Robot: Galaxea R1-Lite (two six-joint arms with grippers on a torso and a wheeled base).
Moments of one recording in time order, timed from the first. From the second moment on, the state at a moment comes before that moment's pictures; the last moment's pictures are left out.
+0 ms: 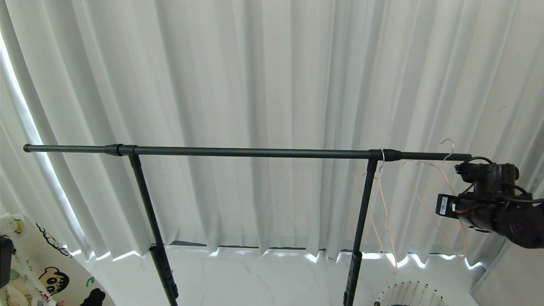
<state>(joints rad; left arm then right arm) -0.10 0.88 -0.71 0.26 0.32 0.29 0.03 1.93 -0.72 -0.67 -0.15 0.22</state>
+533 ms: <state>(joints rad) -0.10 0.86 -0.65 0.25 0.31 0.29 0.03 1.75 -0.39 -0.89 -0.12 0.12</state>
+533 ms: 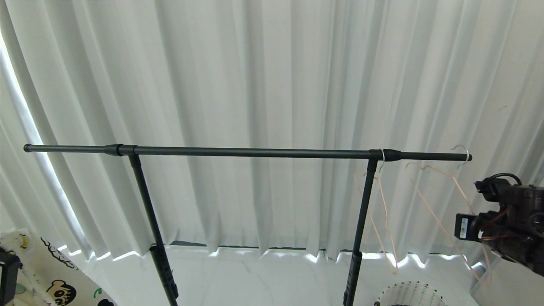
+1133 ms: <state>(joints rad) -0.10 0.86 -0.64 0.17 0.31 0.29 0.03 1.40 -0.09 -0.89 -0.10 -0.03</state>
